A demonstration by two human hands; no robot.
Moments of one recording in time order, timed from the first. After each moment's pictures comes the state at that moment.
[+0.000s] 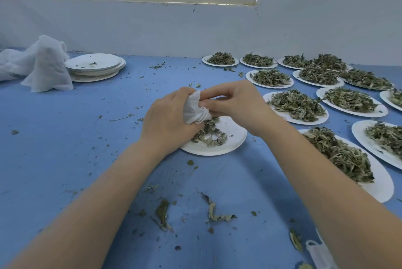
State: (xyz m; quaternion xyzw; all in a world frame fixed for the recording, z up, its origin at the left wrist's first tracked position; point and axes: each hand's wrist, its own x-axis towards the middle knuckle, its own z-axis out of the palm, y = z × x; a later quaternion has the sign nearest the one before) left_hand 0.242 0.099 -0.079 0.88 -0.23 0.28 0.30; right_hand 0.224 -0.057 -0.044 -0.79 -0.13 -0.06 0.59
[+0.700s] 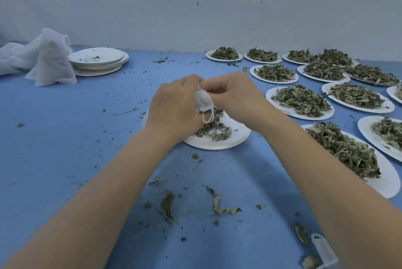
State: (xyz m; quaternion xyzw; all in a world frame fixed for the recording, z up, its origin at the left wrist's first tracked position) left_hand 0.240 0.096 -0.067 0.89 -0.24 0.31 0.24; right_hand 0.222 -0.038 -0.039 -0.85 -0.13 -0.10 0.51
